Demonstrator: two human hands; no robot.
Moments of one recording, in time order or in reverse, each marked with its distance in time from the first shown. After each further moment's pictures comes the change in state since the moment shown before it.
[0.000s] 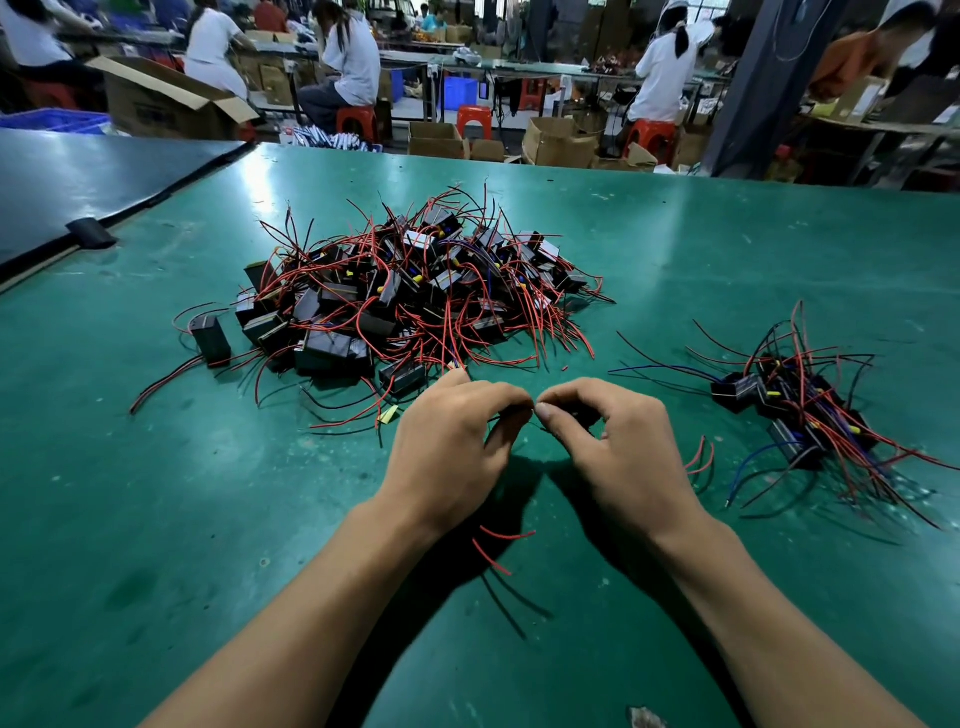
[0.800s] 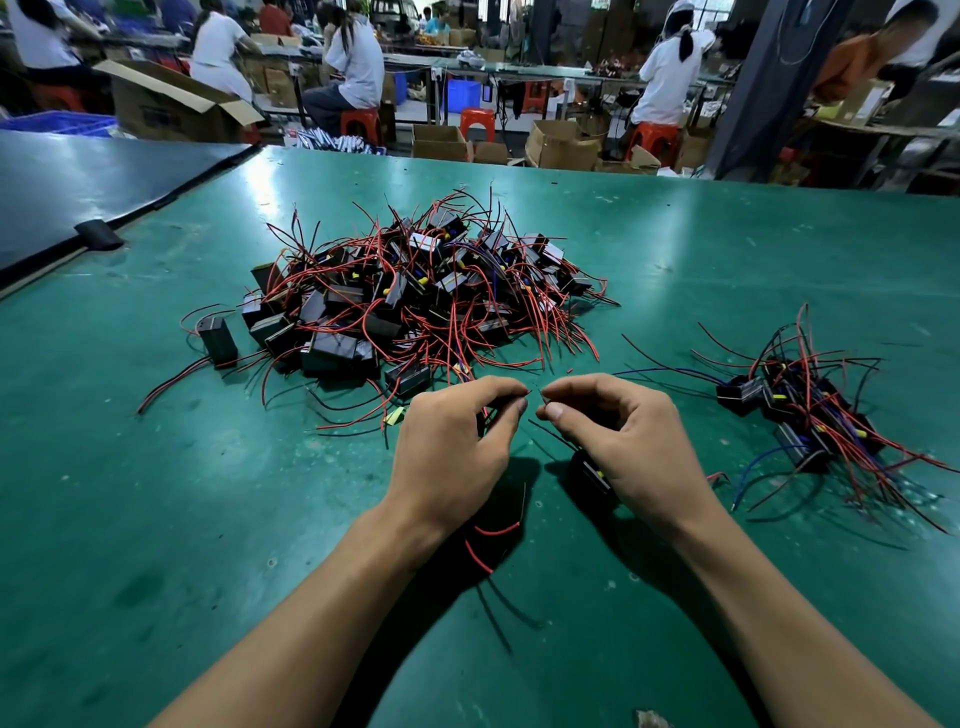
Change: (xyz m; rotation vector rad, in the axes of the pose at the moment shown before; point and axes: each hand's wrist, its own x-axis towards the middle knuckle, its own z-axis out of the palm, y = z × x) left_hand -0.002 0.006 -0.004 -0.188 0.107 -0.204; right_hand 0.002 -0.006 -0.004 0.469 -0.067 0.221
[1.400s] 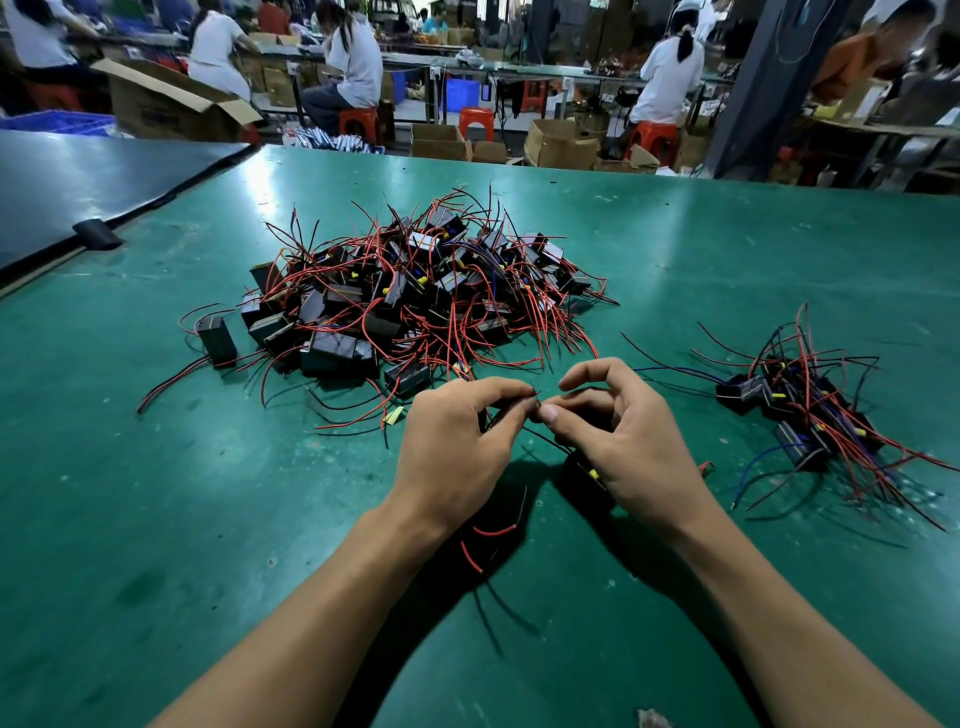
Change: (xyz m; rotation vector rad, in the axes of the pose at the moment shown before) left_hand 0.003 0.003 0.003 -0.052 -0.012 -0.042; right_hand 0.001 0.002 0.001 0.087 -0.051 0.009
